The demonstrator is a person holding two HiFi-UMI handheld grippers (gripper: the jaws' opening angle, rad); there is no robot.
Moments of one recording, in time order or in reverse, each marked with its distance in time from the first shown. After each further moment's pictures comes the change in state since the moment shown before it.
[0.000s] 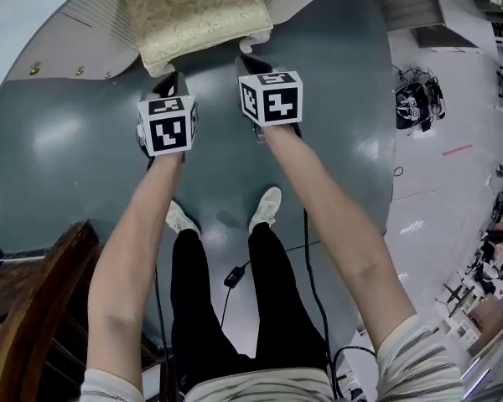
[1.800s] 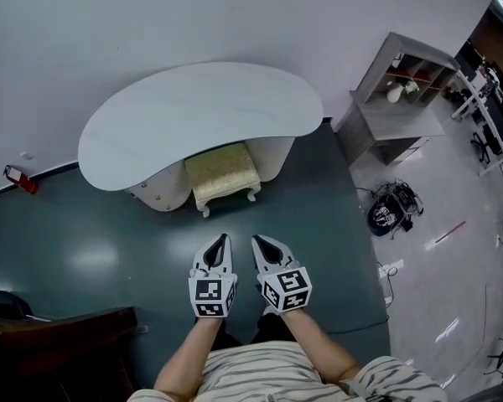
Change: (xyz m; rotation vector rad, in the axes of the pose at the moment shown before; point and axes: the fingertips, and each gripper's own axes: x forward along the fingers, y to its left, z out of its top) left arm -0.502 -0.144 0.160 0.009 -0.520 -0.168; right arm -0.496 0.206 0.130 -0.022 -0.451 0.093
